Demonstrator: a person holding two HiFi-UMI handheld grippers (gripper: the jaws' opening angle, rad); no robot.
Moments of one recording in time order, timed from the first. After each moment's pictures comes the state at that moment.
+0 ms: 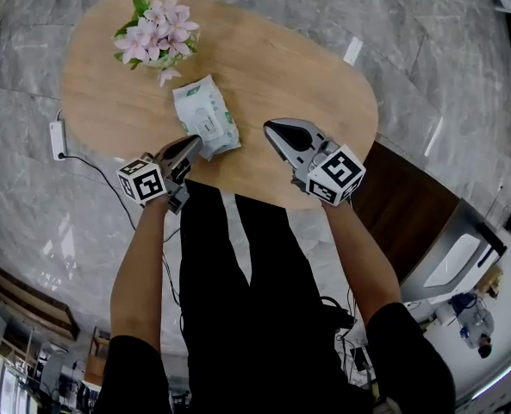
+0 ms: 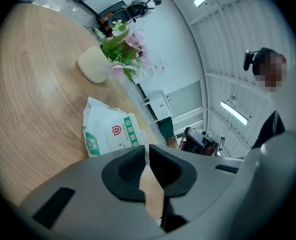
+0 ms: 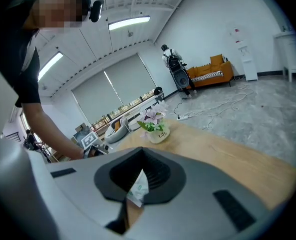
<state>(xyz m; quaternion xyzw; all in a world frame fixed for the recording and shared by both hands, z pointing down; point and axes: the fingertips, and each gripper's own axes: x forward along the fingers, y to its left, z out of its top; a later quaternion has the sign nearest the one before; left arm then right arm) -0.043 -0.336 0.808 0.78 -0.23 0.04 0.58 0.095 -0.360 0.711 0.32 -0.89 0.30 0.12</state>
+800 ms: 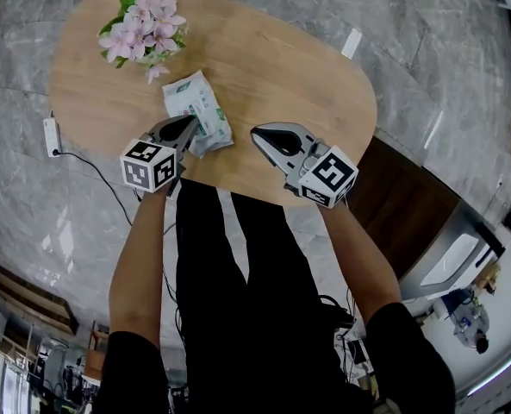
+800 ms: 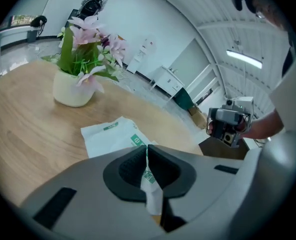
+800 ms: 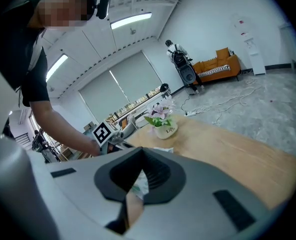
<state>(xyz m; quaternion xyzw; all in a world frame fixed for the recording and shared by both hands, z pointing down) -0.022 -0.368 0.830 0.82 -0.27 0.25 0.43 0.088 -0.345 0.720 0.27 -0.90 0.31 0.12</state>
